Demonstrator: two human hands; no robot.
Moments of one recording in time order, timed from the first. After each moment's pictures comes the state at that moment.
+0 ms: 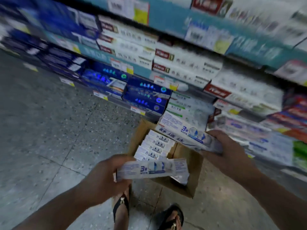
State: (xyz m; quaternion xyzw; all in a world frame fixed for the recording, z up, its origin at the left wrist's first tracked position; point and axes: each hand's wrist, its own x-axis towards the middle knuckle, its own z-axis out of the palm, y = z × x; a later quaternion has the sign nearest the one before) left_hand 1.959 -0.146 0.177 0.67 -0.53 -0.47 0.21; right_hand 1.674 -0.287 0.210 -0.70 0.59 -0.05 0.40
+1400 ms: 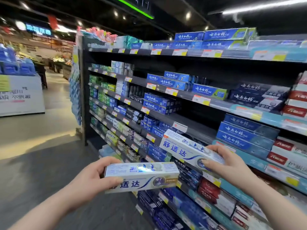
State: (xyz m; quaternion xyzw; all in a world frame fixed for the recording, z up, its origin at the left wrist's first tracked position) left_hand 2.391 0.096 0.732 0.67 -0.44 -0.22 0.56; right_hand 2.157 -0.167 0.777 -0.86 0.32 -0.23 0.31
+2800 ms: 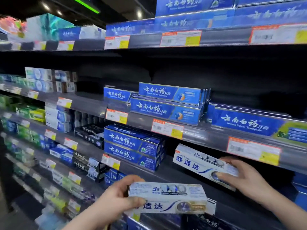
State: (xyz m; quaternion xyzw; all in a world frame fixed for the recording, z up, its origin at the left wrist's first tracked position) left_hand 2.713 -0.346 0.731 0.55 -0.50 -0.45 0.49; right_hand 2.407 -0.516 0.767 -0.80 0.43 -0.33 0.26
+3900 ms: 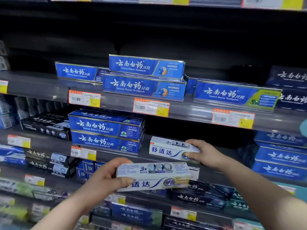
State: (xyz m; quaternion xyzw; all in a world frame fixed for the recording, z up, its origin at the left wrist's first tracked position) left_hand 2.739 -0.377 0.718 0.49 -0.56 -0.49 0.45; right_hand 2.444 -0.534 0.724 -0.77 0.54 -0.21 0.27
